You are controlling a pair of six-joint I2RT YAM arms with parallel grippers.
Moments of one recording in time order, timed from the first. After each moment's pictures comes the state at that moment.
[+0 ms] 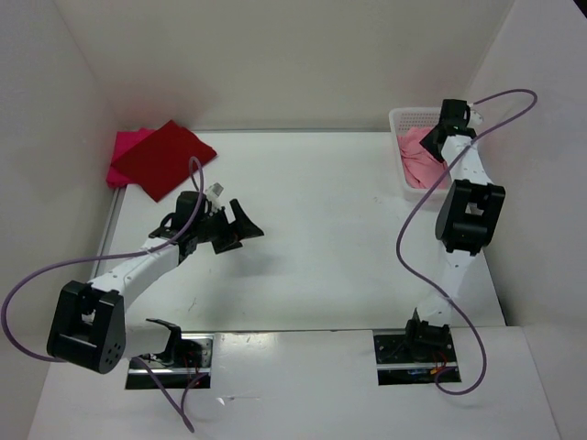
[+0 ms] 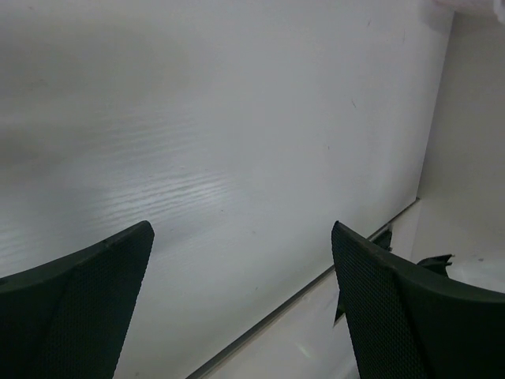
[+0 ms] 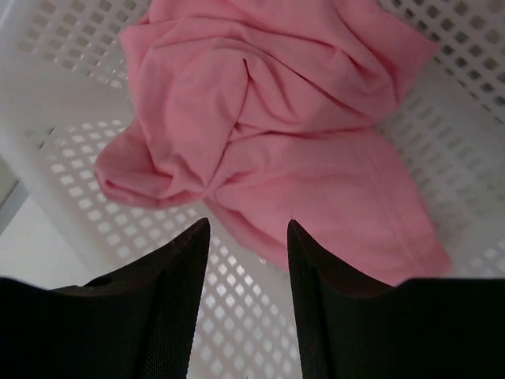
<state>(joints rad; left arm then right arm) -0.25 1.26 0.68 -0.14 0.47 -0.74 -0.20 2.09 1.84 -0.50 0.20 0.60</state>
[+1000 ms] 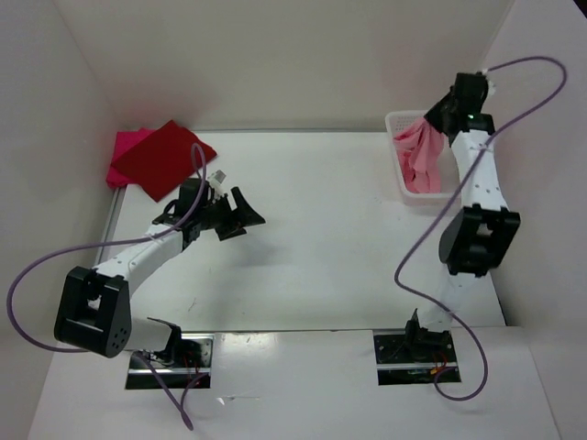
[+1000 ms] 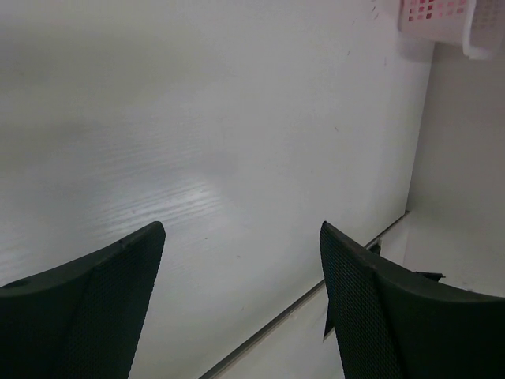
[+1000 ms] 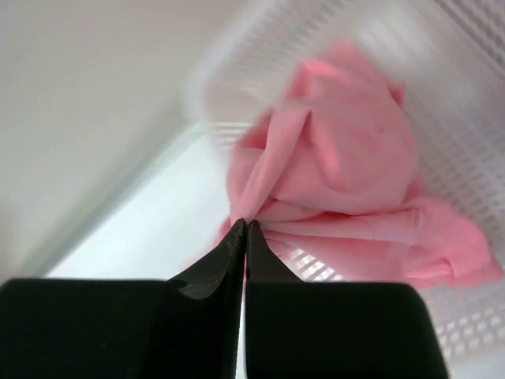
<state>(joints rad) -0.25 1.33 0.78 -0.15 0.47 -0.74 -0.16 2.00 1.95 -0.58 0.09 0.63</state>
